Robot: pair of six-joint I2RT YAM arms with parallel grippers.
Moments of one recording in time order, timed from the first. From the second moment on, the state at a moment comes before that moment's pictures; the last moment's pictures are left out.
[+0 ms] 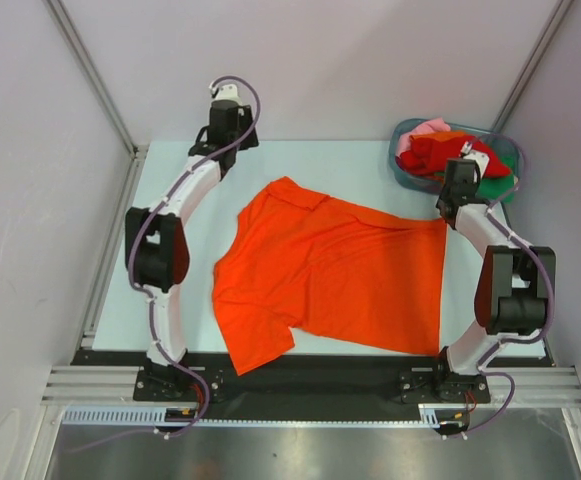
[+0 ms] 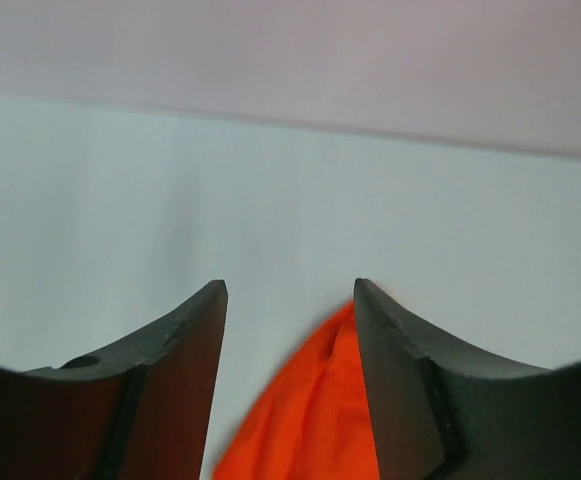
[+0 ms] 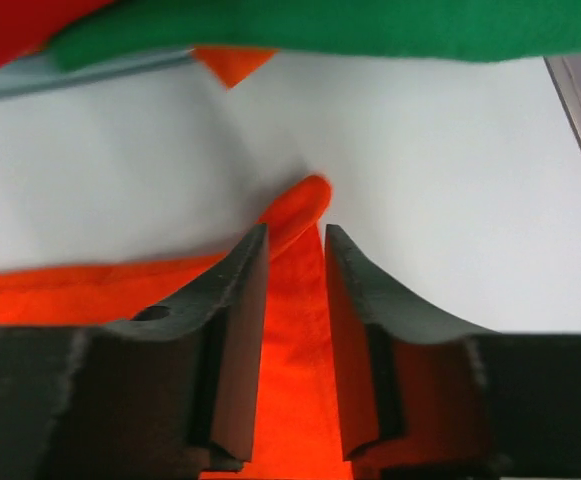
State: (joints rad) left arm -0.27 2.13 1.93 -0.16 -0.18 -0.25; right arm -0.05 1.68 1.13 -0.11 0.39 0.22
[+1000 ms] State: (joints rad) left arm -0.06 1.49 0.70 -0.25 0.08 -0.81; right arm 0.09 0.92 0.97 -0.37 -0.47 0.39
